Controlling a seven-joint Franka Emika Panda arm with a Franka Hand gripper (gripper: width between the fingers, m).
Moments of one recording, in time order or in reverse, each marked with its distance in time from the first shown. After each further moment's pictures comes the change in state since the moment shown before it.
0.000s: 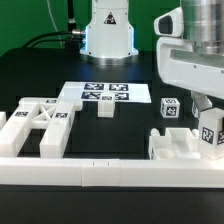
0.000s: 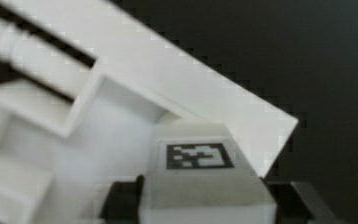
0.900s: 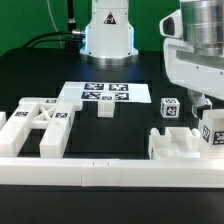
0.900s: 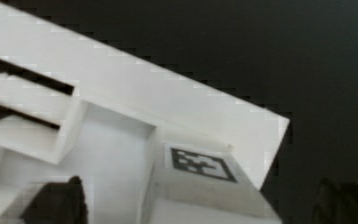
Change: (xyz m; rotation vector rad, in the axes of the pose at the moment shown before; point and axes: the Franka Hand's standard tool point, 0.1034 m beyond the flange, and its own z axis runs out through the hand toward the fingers) arm -0.002 -0.002 0.001 0.003 -0.019 -0.065
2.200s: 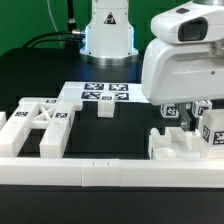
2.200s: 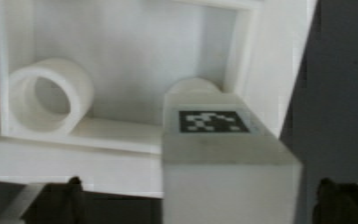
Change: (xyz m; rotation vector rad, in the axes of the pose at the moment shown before) arm 0.013 -0.003 -0.003 -0.147 0.004 -1.296
